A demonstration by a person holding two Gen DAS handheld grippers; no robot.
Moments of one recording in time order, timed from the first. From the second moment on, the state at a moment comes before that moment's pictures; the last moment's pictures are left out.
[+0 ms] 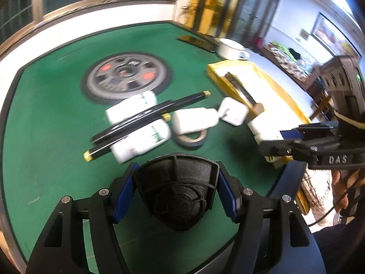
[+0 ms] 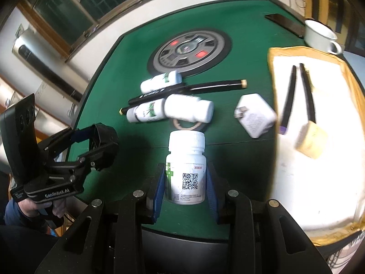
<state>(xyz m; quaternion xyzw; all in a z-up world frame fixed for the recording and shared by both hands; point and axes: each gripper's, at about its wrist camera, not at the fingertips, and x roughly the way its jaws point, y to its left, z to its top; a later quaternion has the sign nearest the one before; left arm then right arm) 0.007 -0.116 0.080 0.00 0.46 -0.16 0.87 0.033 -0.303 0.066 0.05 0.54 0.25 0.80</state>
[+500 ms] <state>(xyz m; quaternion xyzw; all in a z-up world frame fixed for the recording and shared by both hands) 0.035 -0.261 0.102 0.05 0.46 -0.31 0.83 0.035 -0.429 0.082 0.12 0.51 0.14 0.84</state>
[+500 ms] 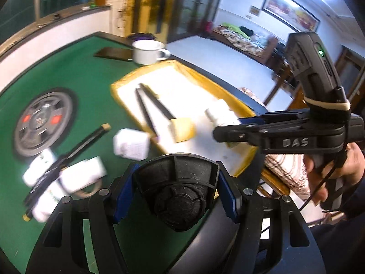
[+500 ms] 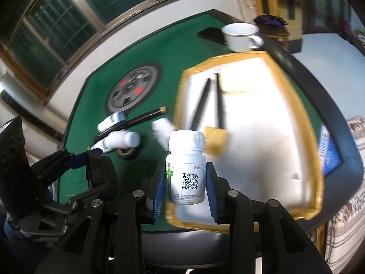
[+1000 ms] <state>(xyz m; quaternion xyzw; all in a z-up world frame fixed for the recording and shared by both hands) 0.063 -0.335 0.056 0.04 0.52 -0.33 0.79 0.052 -0.479 0.047 0.13 0.55 0.11 0.82</state>
